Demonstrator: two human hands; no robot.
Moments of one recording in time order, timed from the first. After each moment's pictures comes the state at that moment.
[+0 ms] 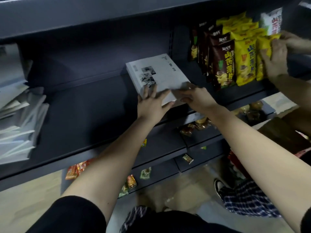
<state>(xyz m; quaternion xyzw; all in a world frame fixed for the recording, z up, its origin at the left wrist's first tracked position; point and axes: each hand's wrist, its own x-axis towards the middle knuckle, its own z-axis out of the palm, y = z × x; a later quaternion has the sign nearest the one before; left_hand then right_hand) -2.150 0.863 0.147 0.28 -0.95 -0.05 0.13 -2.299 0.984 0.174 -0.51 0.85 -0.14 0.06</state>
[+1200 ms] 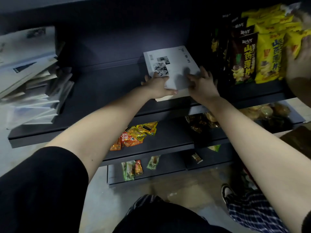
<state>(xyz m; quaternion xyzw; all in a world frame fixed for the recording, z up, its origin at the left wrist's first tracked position) -2.143 0.853 0.200 0.35 -0.92 -0.16 -0.06 -2.274 0.980 0.190 -0.46 0.87 -0.17 0.07</state>
